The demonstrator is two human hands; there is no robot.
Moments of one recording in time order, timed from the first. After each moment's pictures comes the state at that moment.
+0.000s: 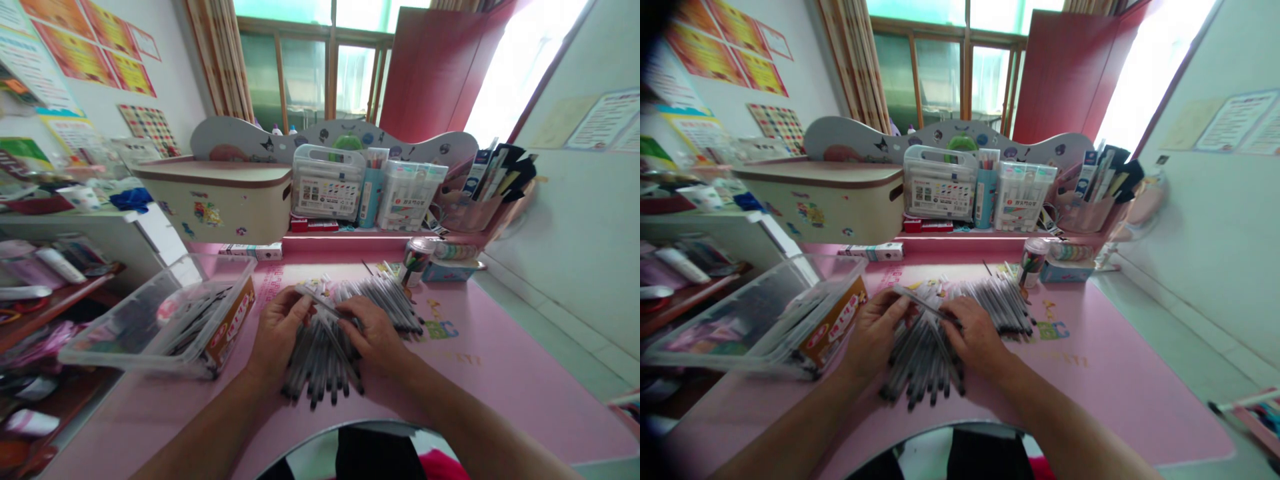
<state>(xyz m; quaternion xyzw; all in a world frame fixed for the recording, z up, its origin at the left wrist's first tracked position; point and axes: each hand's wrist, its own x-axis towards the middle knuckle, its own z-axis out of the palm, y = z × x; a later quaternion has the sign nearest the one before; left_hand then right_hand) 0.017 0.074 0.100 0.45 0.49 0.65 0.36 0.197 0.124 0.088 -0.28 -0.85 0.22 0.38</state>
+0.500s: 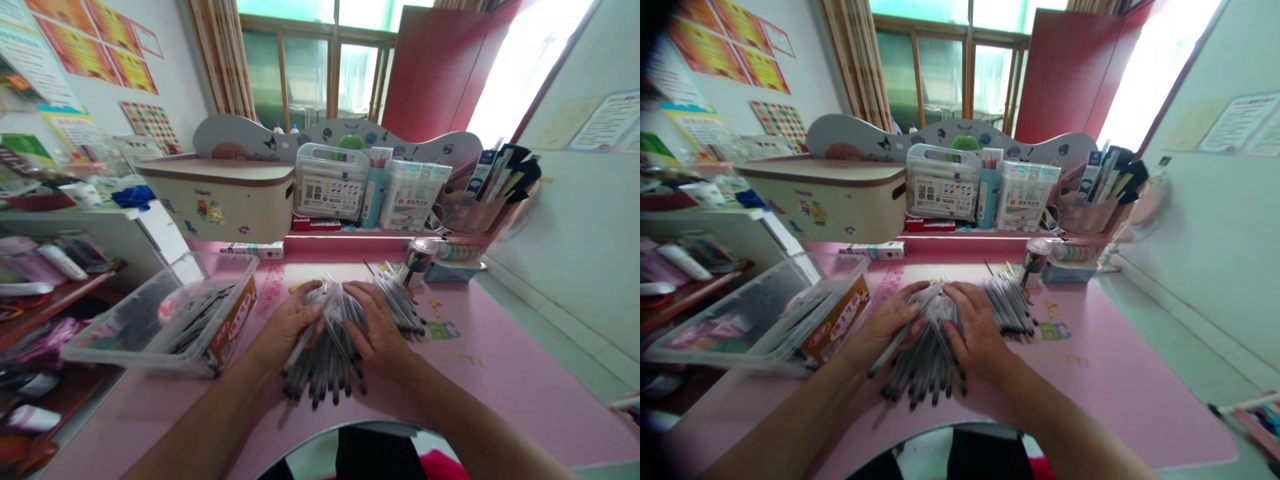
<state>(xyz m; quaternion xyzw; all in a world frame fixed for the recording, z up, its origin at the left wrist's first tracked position) 0.012 0.078 0.105 0.38 0.38 0.55 0.65 0.200 0.120 0.092 -0.23 -0.86 0.11 0.45</state>
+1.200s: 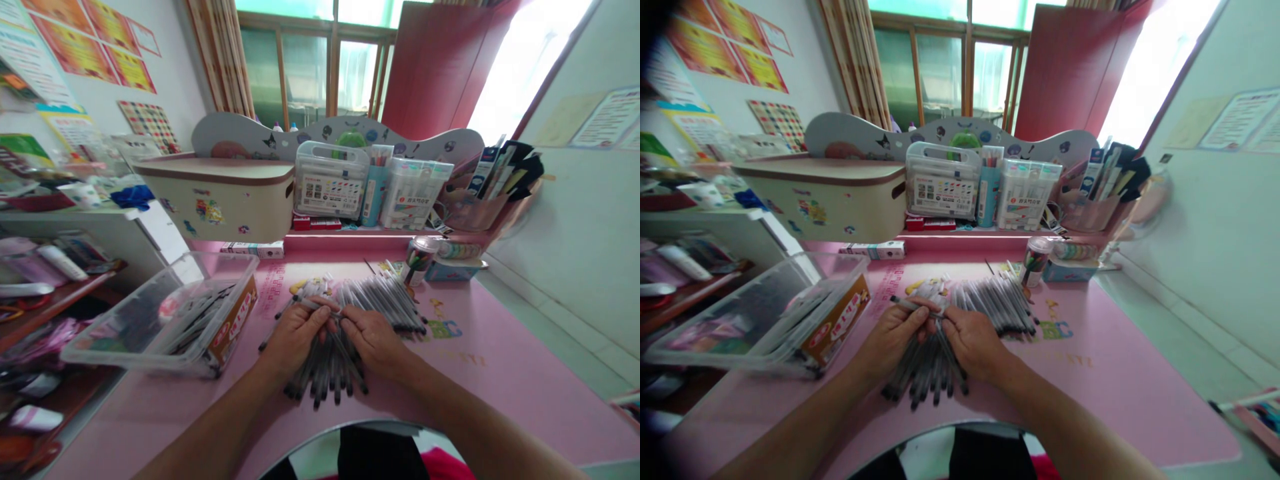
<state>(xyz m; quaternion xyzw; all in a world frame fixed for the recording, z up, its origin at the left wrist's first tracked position) 0.021 0.074 0.097 0.51 0.47 0.54 0.47 0.194 0.117 0.093 -0.31 -0.86 0.28 0.28</state>
